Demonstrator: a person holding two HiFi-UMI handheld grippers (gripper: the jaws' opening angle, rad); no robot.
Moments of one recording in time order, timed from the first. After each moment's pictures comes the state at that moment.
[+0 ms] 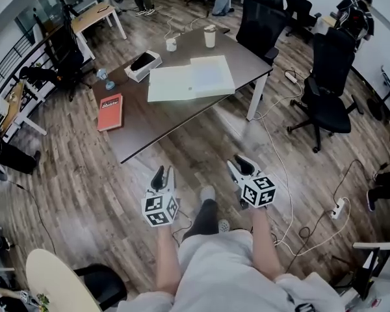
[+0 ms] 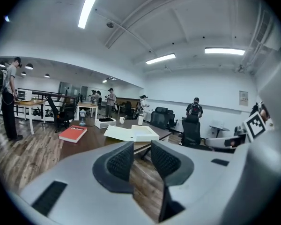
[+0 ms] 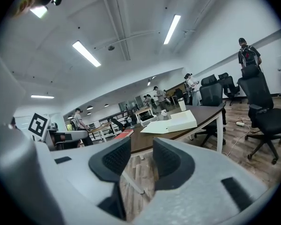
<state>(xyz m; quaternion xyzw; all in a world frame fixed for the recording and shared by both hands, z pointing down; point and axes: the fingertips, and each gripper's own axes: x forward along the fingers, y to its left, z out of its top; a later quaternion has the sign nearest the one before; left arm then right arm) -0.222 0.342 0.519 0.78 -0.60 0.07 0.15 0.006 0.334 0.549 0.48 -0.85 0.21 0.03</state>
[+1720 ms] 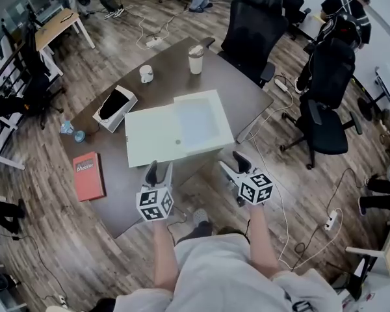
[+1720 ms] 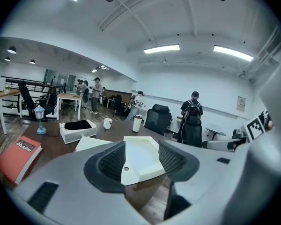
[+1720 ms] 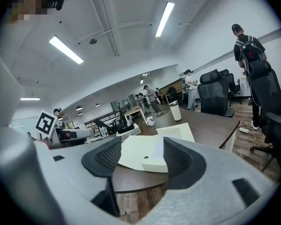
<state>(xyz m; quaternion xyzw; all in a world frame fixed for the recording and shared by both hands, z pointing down) -0.183 -0.095 0.532 0.82 -0.54 0.08 0.18 0.035 -0.067 0.555 0.51 -0.83 0.23 0.04</state>
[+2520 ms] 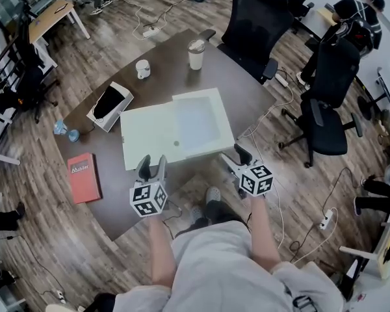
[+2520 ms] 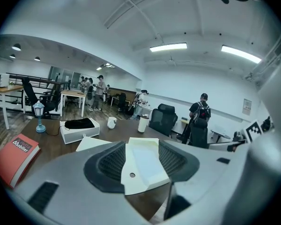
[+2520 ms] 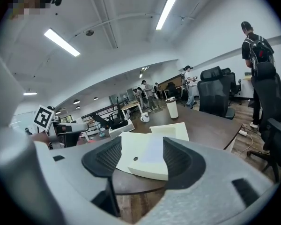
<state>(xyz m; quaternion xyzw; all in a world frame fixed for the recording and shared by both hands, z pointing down) -0.197 -0.158 0.548 0.80 -0.55 0.08 0.20 0.052 -0.134 0.579 0.51 -0.83 0.24 0.08</state>
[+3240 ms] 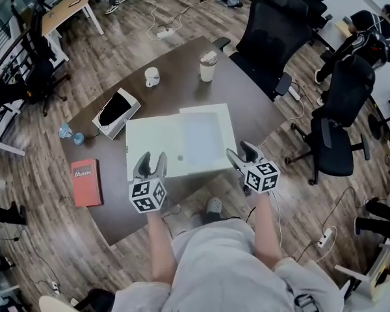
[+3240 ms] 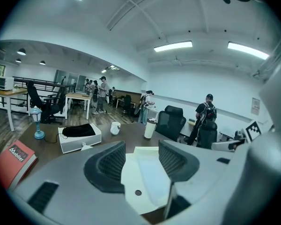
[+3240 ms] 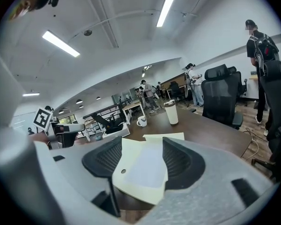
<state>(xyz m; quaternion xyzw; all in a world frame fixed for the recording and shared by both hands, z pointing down) -0.191 -0.236 0.541 0.78 -0.59 0.08 0.20 0.085 -0.231 0.577 0.49 -0.84 0.24 0.08</state>
